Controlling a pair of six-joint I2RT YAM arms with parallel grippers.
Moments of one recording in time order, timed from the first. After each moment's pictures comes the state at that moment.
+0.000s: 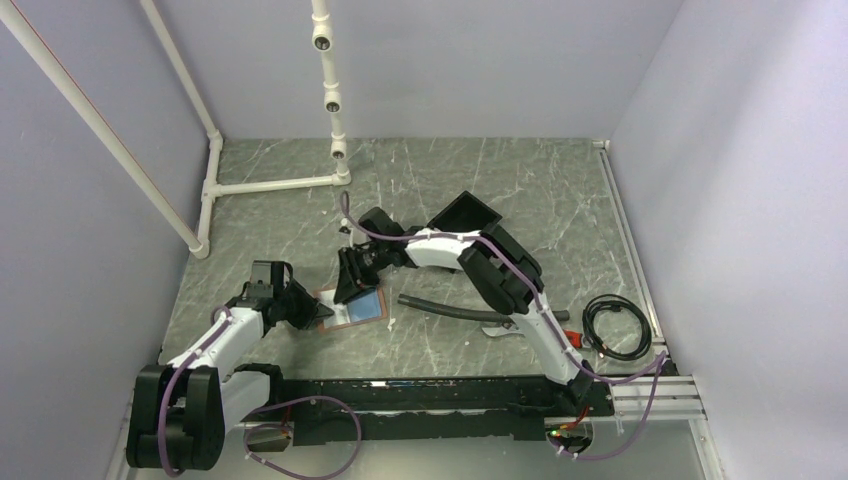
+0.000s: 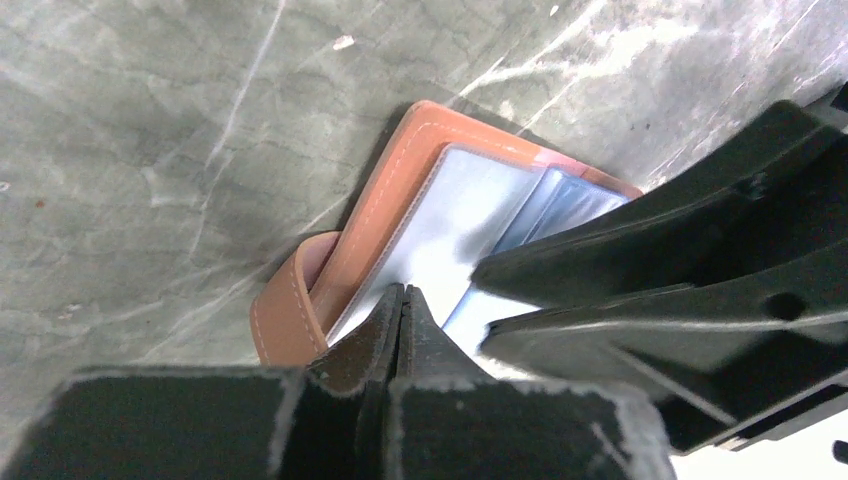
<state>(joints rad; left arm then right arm) -0.05 1.05 0.33 -0.30 0.31 -0.99 0.89 2.33 1.59 -0.03 -0.83 0.76</state>
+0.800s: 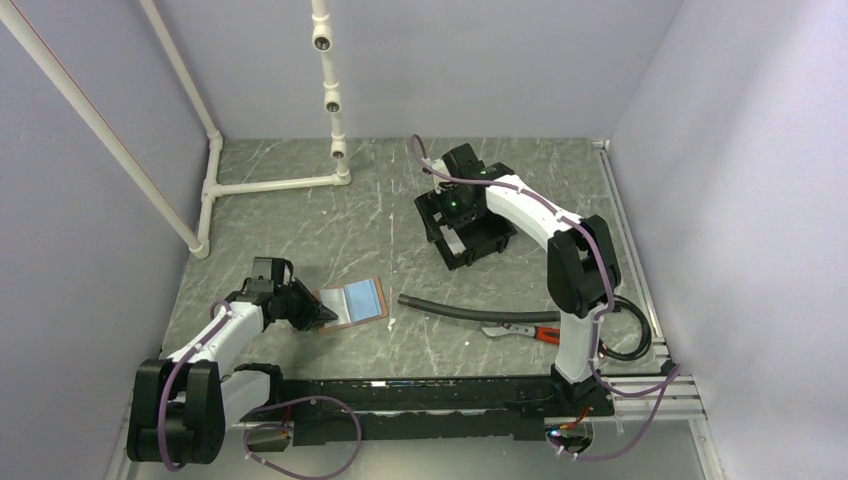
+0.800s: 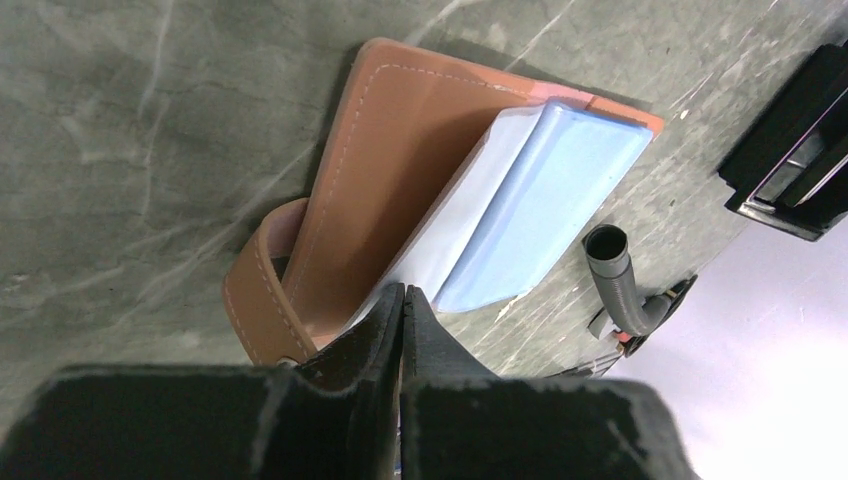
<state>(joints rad) -0.05 1.07 0.37 -0.39 0.40 -0.91 0.51 1.94 1.58 -0.72 -0.21 -0.03</state>
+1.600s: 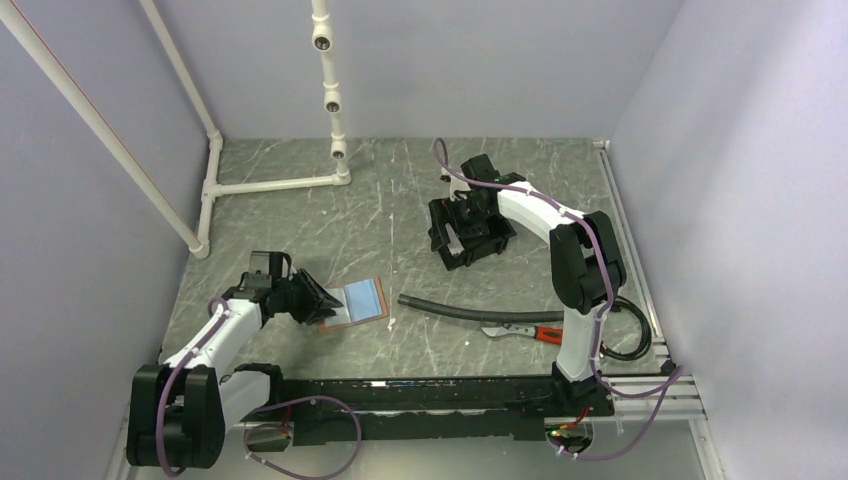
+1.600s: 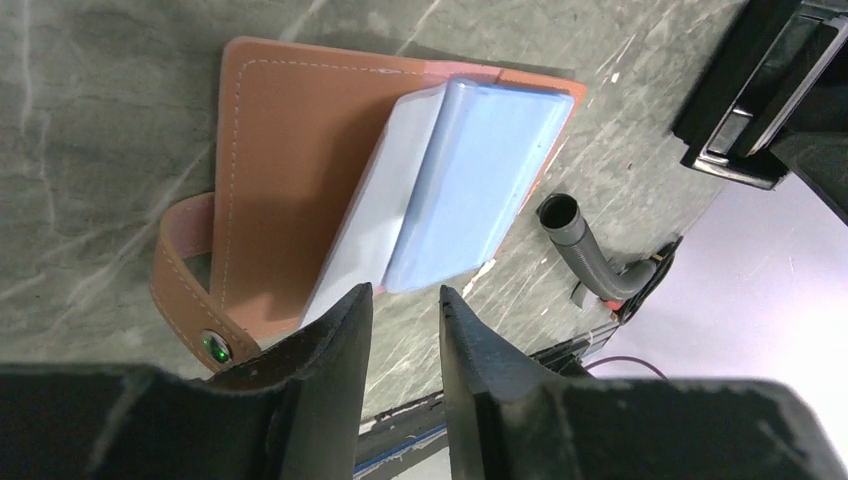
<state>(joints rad) -0.05 1.06 0.42 -0.39 0.46 -0.85 0.42 1.94 1.44 -0.64 -0.42 0.11</state>
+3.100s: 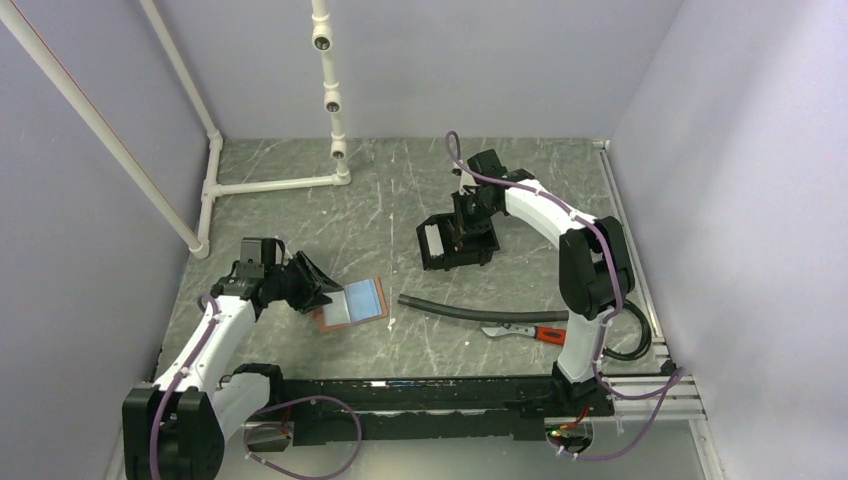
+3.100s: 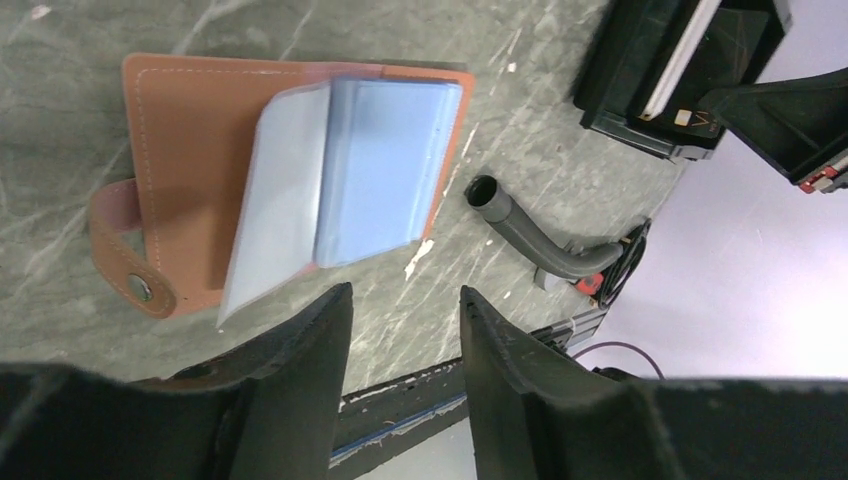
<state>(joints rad) -0.05 0.98 0.54 -0.52 0.48 -0.82 0.40 1.89 1.44 -0.67 -0.35 0.21</state>
